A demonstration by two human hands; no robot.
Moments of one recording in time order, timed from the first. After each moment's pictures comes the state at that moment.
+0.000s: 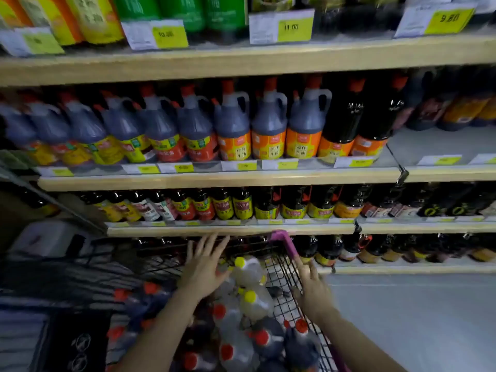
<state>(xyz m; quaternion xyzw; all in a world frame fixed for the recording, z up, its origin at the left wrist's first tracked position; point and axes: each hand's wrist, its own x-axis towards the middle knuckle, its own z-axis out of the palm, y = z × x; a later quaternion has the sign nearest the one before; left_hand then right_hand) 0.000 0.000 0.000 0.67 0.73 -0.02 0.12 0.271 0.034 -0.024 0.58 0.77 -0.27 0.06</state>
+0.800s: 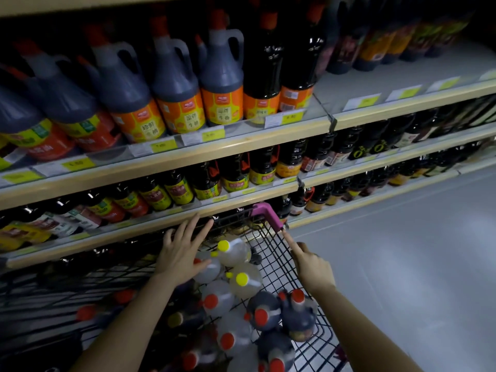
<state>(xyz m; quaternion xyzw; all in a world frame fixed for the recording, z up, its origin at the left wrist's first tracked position) 0.041 0.064 -0.055 0.81 0.58 -0.04 -0.01 0.357 0.031 -0.053 0.68 0.71 -0.20 0.04</state>
